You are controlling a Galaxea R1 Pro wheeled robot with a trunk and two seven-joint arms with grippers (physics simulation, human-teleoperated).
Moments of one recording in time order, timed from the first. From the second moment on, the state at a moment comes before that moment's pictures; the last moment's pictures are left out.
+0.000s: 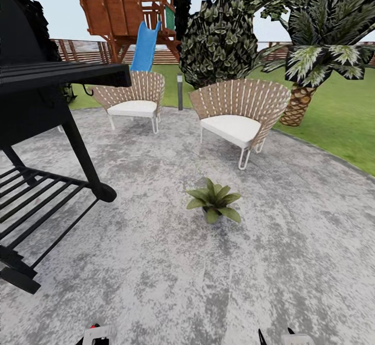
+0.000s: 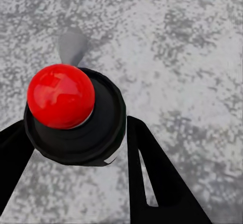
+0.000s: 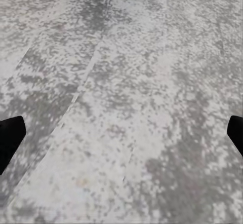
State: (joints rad) left arm -0.25 0.06 0.12 -0.34 0.01 -0.36 -0.01; right arm -0.13 -0.09 0.00 -0.46 0.00 -0.58 0.00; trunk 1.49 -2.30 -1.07
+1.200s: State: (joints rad) left arm -0.25 0.06 0.12 -0.34 0.01 -0.36 -0.01; right arm -0.13 -0.09 0.00 -0.46 0.00 -0.58 0.00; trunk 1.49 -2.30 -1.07
